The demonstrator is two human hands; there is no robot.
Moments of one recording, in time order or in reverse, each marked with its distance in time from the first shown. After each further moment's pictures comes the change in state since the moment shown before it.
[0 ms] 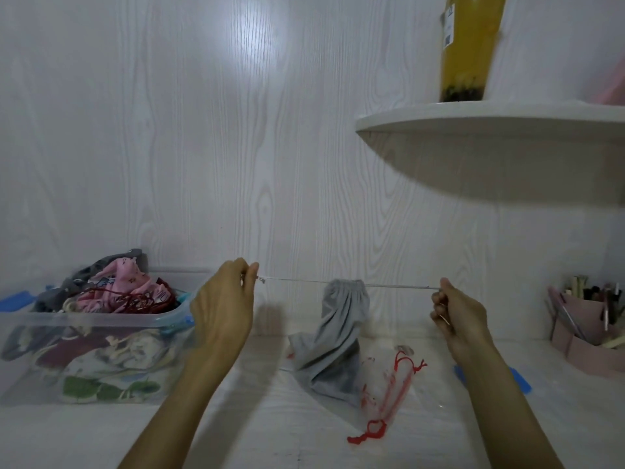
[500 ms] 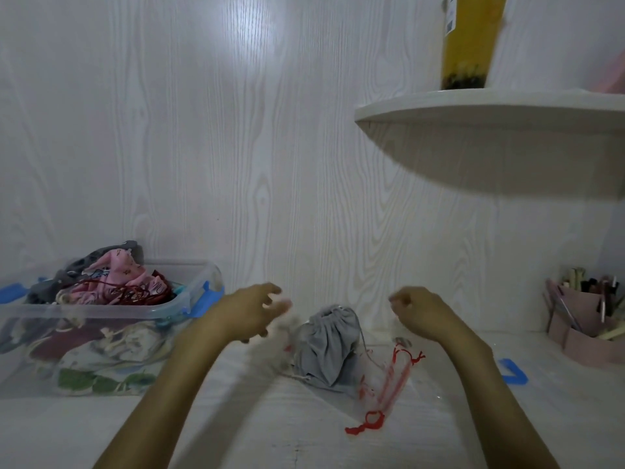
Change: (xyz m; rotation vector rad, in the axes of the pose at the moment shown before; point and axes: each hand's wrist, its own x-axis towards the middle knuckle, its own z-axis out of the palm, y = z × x) left_hand 0.004 0.011 -0.011 -0.041 -0.995 -0.080; right_hand -0.006 0.005 0.018 -1.278 -0.397 -0.256
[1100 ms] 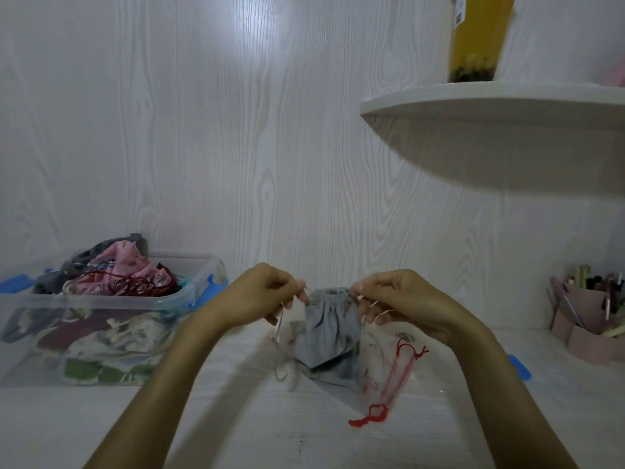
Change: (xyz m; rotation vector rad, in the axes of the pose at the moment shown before) left_hand -0.009 0.011 -0.009 -0.296 0.024 0.277; right_hand -0.031 -0.040 -0.010 0.656 -0.310 -0.202
